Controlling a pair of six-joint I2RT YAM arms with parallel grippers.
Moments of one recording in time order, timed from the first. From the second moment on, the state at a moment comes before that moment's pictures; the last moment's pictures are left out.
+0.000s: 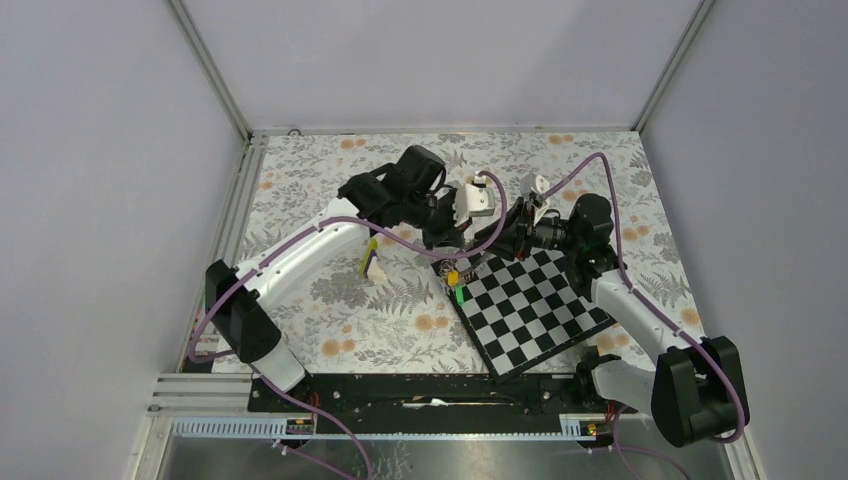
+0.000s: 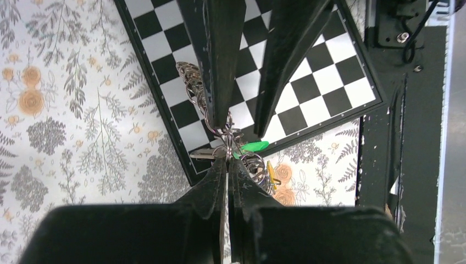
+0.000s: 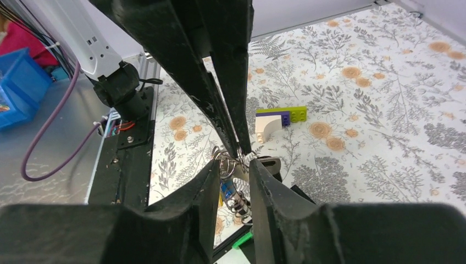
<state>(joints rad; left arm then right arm) -0.79 1.61 1.59 -0.77 0.55 0.50 0.27 1.16 0.62 0.56 -1.14 0.22</state>
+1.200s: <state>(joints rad) -0.85 1.67 1.71 -0.93 0.45 0.50 0.32 1.19 0.65 0.43 -1.14 0.11</state>
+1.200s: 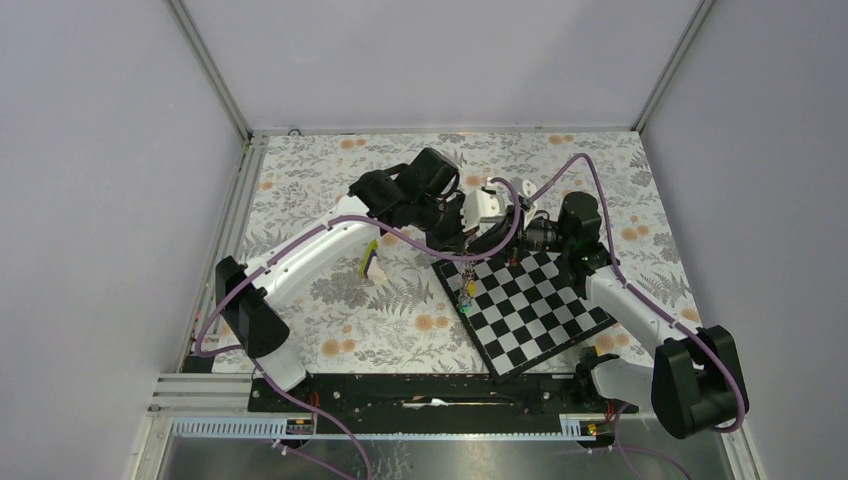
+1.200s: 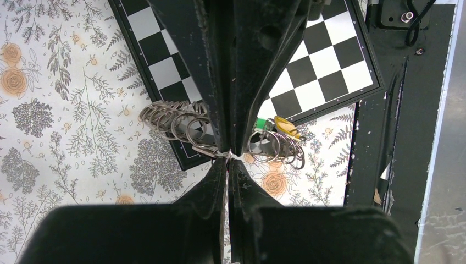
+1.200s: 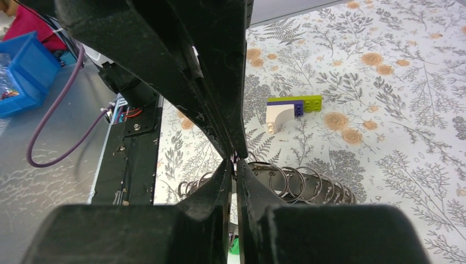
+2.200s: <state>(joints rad) -0.79 1.49 1.46 -0.66 0.55 0.50 0.30 1.20 0.65 0.65 -1.17 0.34</state>
